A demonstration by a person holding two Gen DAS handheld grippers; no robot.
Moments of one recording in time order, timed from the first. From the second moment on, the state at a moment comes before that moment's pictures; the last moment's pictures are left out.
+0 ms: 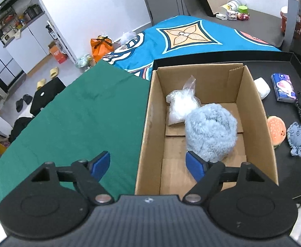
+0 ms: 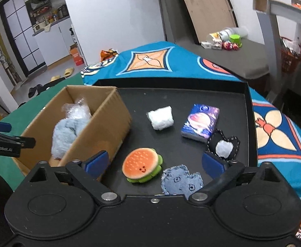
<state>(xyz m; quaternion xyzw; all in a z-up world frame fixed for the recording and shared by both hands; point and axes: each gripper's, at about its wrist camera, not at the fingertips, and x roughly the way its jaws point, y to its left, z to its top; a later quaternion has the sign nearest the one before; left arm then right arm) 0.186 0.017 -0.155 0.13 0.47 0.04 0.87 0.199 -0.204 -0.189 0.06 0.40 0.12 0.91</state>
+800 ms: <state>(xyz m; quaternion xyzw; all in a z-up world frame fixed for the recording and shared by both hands) 0.186 -0.017 -0.170 0.23 0.45 0.05 0.86 0.218 -0.221 -0.245 0.07 0.50 0.07 0.86</state>
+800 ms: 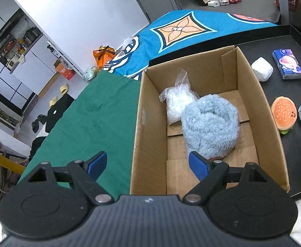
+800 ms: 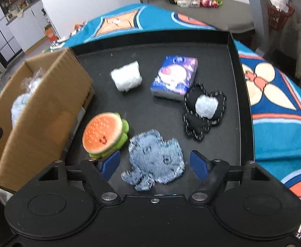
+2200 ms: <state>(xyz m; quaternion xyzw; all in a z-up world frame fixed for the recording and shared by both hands) 0.182 -0.001 -0.163 0.19 0.45 0.06 0.87 0.201 -0.220 -0.176 0.06 0.42 0.09 0.90</state>
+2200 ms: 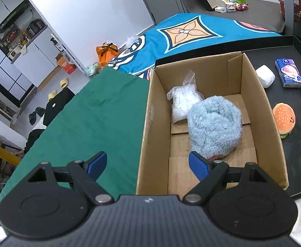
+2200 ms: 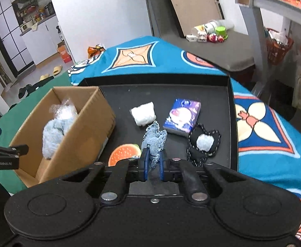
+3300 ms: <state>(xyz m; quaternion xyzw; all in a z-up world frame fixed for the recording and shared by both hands) 0.189 0.027 -0.173 0.12 0.48 0.03 0.87 0.227 -0.115 -0.118 0.00 0.38 0.13 0.92</state>
